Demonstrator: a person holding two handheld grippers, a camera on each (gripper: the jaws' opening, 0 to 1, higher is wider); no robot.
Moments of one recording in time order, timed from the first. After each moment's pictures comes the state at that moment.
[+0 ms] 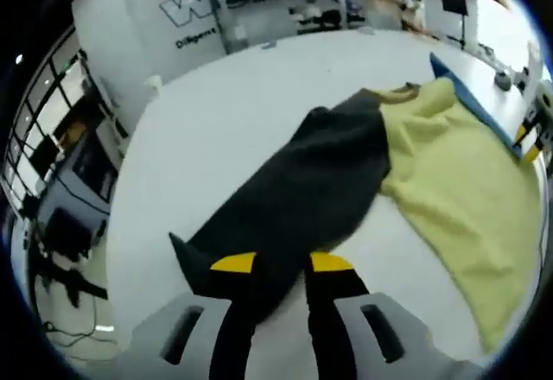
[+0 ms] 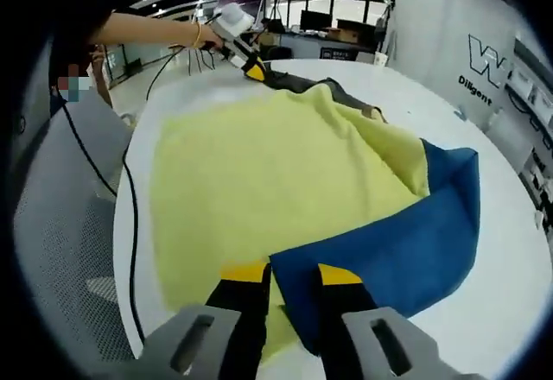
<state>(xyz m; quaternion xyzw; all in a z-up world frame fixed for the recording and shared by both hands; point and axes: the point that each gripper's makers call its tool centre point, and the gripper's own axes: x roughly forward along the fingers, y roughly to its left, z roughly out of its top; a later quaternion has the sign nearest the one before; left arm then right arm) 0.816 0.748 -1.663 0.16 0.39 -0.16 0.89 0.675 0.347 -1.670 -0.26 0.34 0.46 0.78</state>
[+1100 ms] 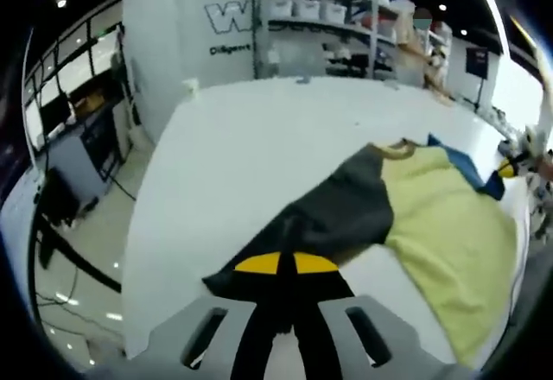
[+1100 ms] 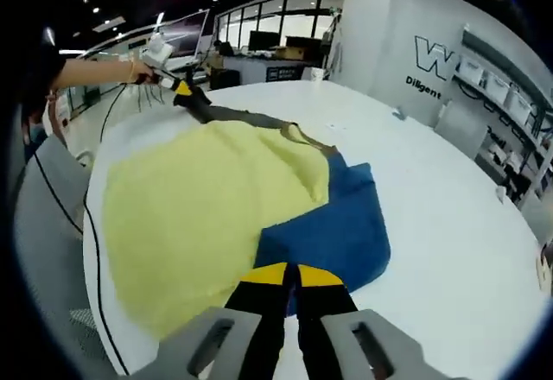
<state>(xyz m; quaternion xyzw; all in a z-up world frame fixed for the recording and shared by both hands) 0.808 0.785 -1.611 0.04 0.33 -0.14 0.93 0.765 0.264 -1.618 -0.18 0.31 0.34 0.87</state>
